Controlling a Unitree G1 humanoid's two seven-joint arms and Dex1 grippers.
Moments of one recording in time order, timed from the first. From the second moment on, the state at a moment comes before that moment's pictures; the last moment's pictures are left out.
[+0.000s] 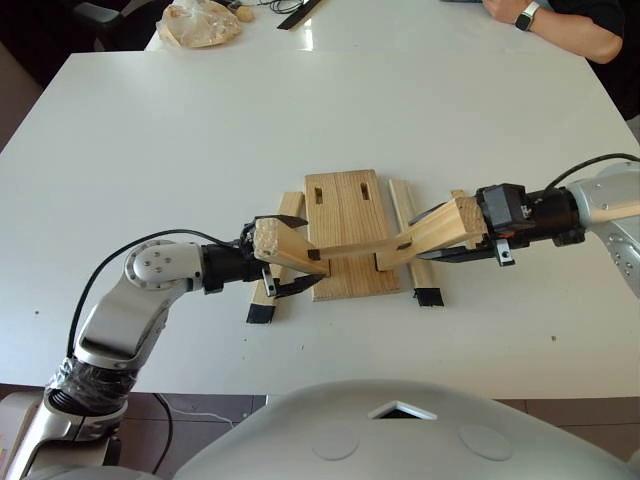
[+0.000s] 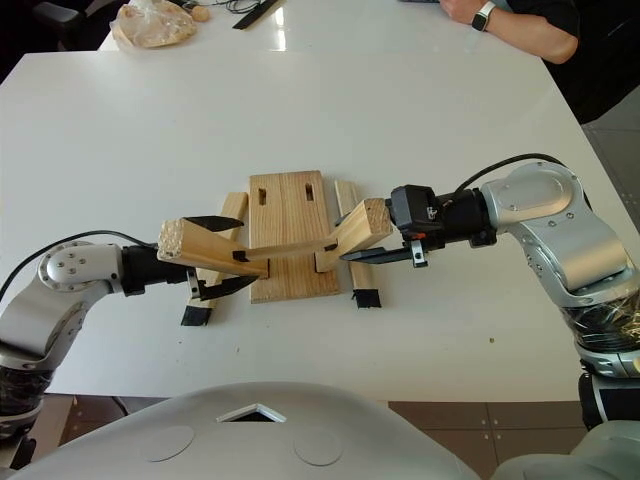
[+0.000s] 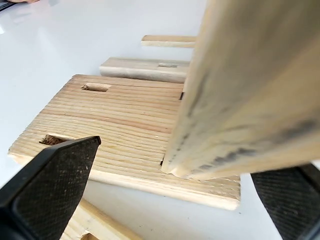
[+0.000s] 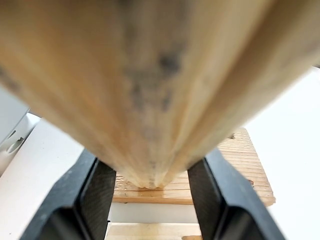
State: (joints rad) left arm 0.08 0.78 -0.07 -0.48 -0.42 0.41 -1.02; right arm -0.25 -0.99 0.20 -0.35 0.58 0.24 1.28
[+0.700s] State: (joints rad) left arm -0.43 0.72 0.05 -0.11 -0.70 0.63 -1.16; right arm -0.33 -0.99 0.26 -0.32 0.58 0.24 1.28
